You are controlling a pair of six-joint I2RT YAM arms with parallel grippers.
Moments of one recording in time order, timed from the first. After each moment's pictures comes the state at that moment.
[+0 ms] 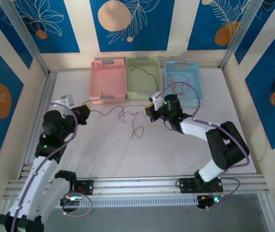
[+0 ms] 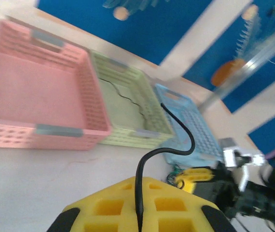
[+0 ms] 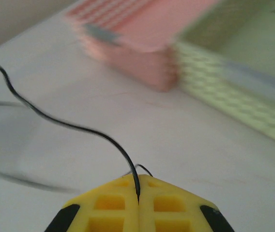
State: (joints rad) left arm -0.17 0.67 0.63 -0.15 0.26 -0.56; right arm 0.44 1.55 0.74 0.32 -0.32 0.04
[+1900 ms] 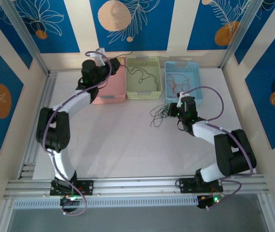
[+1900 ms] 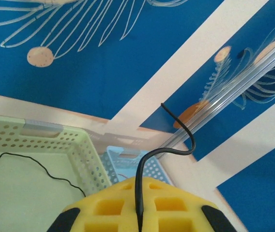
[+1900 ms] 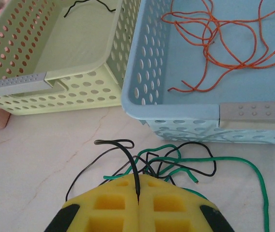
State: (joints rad) left arm -0.30 1.90 1.43 0.50 0.40 -0.73; right arm 0.25 1.46 0.64 0.27 -0.03 0.35
